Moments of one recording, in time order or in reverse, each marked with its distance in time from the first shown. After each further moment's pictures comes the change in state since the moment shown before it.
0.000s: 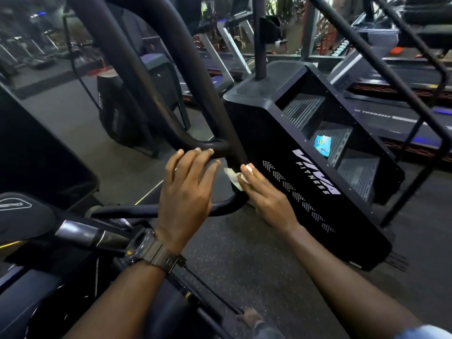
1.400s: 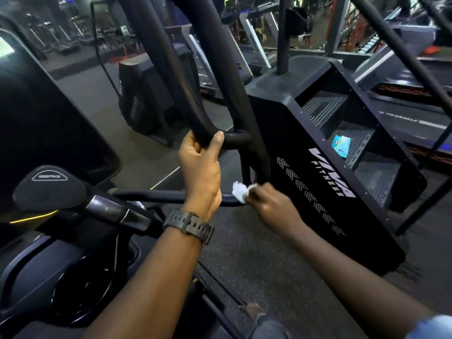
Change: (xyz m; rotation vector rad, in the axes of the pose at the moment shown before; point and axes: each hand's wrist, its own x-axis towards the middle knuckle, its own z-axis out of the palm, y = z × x) left_hand 0.048 0.015 -0.005 -1.458 0.306 -1.303; right_hand -0.010 -0.018 0.017 0.077 -0.209 0.048
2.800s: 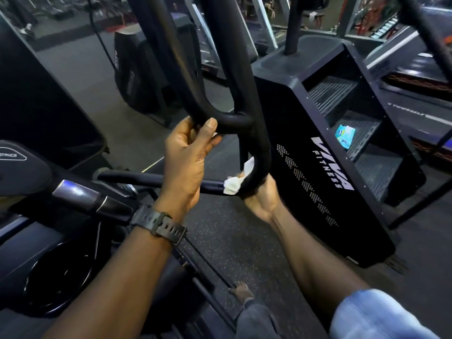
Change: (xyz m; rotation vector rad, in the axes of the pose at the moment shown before) left_hand 0.005 -0.006 -0.029 0.091 -0.218 -0.036; right_hand 0.026 0.006 0.048 1.868 -0.026 1.161
